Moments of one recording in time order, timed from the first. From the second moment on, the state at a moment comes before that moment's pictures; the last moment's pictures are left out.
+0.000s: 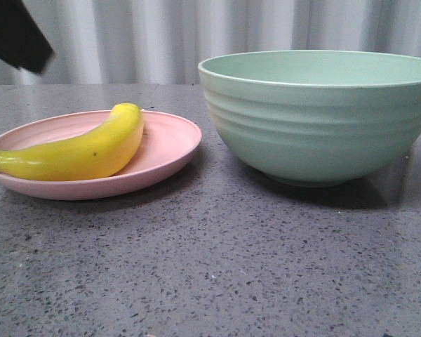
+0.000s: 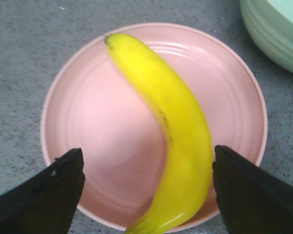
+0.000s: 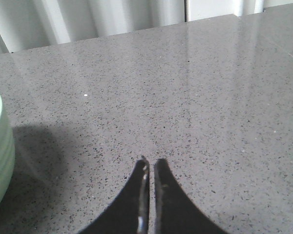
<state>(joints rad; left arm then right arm) -0.56 1.18 -0.95 -0.04 0.70 0.07 -0.20 0.45 -0.29 -0.06 0.19 0.17</state>
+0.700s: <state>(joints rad) -0.62 1.48 -1.02 -0.05 0.70 0.09 -0.20 0.45 -0.29 -0.06 0.17 0.17</state>
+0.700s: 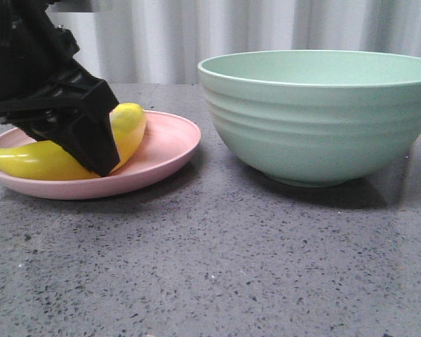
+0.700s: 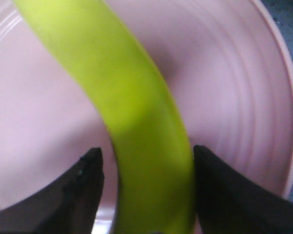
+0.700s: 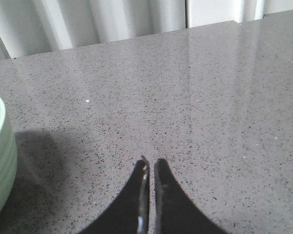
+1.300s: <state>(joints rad) -0.62 1.44 -1.16 -0.16 0.75 0.17 -0.04 0.50 -0.48 -0.08 0.54 0.11</state>
